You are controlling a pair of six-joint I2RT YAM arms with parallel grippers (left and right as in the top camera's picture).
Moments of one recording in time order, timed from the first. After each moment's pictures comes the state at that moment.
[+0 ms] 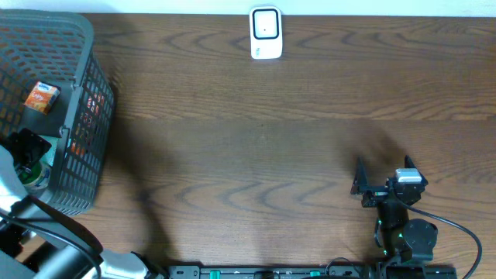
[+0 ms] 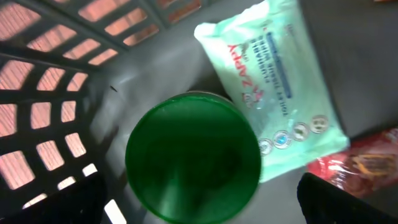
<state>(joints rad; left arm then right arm) 0.80 1.70 1.32 -0.86 -0.11 -0.20 -0.03 0.02 0.01 -0.07 -0.06 -0.01</state>
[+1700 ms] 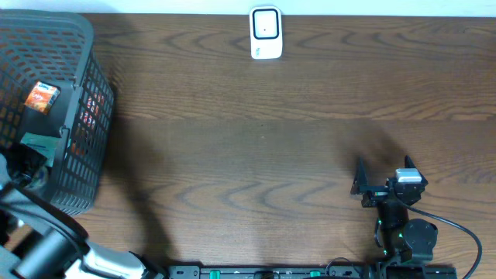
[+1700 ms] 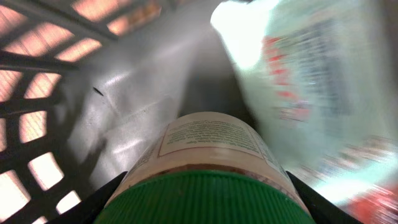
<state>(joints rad) 0.86 1.78 1.32 -0.82 -0.04 -0.17 -0.03 0.02 0.01 -0.07 -0.06 -0.01</state>
